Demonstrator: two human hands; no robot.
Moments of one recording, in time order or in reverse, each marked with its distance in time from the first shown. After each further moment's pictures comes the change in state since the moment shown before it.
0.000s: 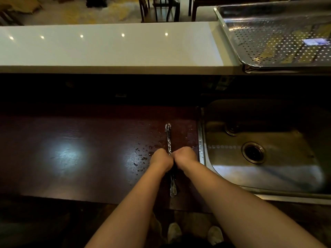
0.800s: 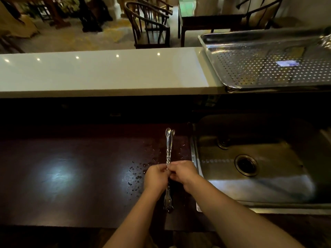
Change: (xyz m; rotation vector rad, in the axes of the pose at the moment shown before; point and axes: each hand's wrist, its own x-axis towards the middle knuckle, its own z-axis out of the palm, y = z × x) left_hand -0.033 0.002 -0.003 -0.348 0.076 0.185; right_hand -0.014 0.006 -0.027 0.566 -0.144 -0.016
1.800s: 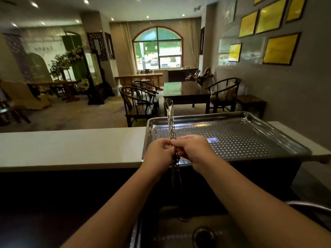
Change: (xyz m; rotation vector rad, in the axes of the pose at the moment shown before) left_hand -0.081 0.340 0.093 -0.136 0.055 0.621; right_hand -0.123 -0.268 -0.240 0.110 0.014 -0.655
